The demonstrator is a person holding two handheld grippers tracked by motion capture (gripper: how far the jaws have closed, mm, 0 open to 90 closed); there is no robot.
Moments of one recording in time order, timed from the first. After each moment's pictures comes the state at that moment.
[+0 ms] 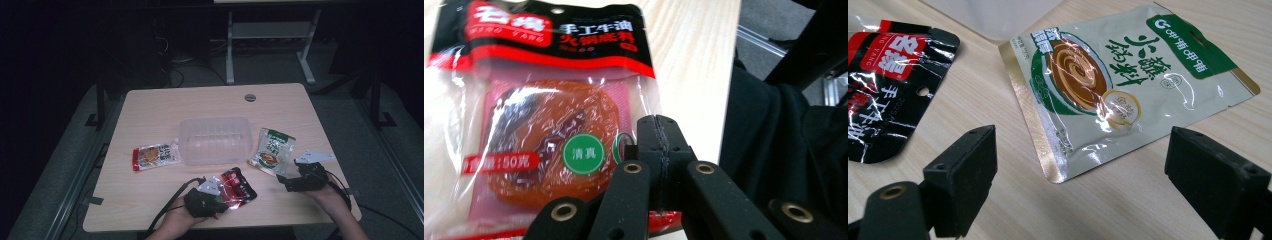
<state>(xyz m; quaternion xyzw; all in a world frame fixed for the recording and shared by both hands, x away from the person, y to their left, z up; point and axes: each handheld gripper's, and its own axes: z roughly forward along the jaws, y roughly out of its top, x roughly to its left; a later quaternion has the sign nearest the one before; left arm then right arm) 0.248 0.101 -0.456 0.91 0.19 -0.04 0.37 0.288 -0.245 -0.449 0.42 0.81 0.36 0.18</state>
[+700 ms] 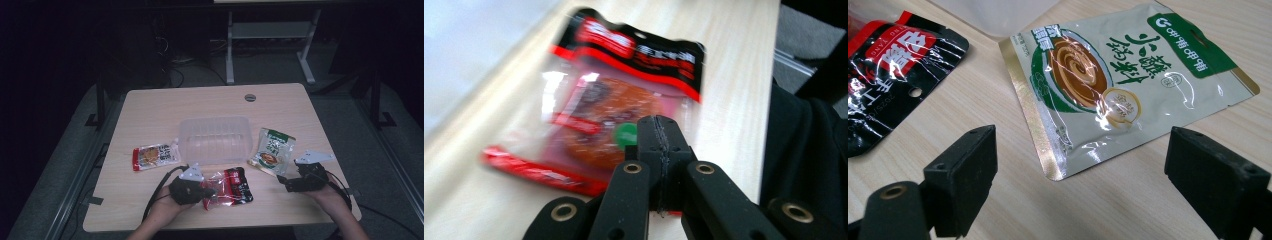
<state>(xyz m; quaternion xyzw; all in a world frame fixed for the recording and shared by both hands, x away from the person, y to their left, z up) 0.274 0.142 -0.436 0.89 0.22 0.00 0.39 0.287 -0.245 -0.449 0.42 0.82 0.36 0.18</state>
